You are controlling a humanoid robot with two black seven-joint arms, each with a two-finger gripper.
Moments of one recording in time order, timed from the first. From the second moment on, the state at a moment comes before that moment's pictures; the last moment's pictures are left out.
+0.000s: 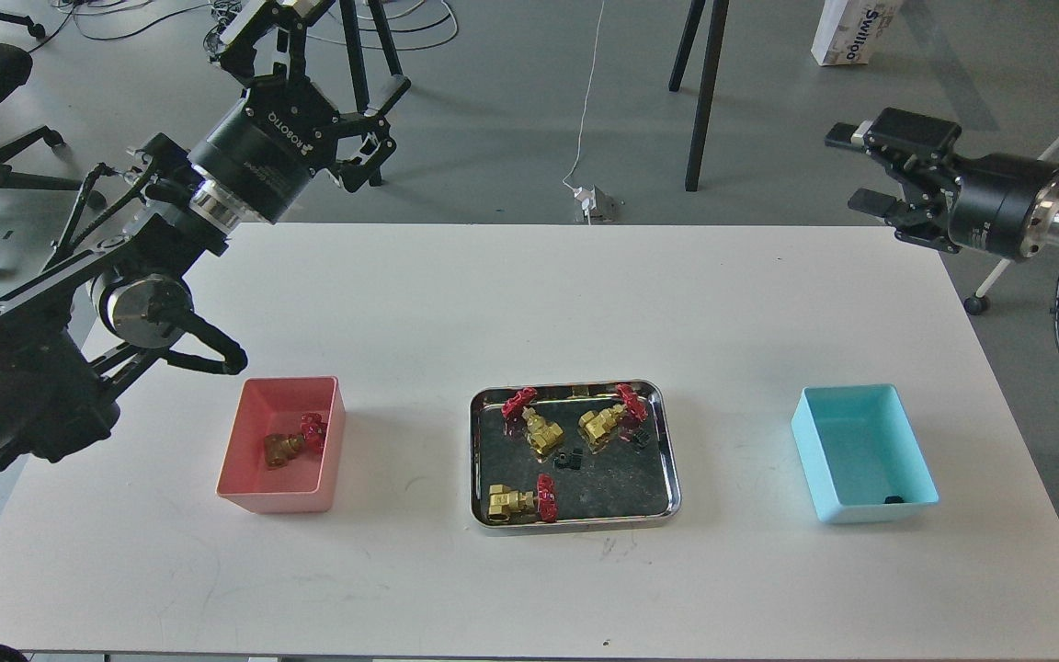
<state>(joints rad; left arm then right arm) -0.86 0.45 -0.53 -0.97 0.10 -0.49 -0.49 0.99 -0.88 0.40 1.13 -0.47 0.42 0.23</state>
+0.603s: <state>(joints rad) -0.90 0.30 -0.66 -0.75 0.05 -0.49 -0.49 0.92 -0.78 0.49 1.13 0.15 0.42 0.46</state>
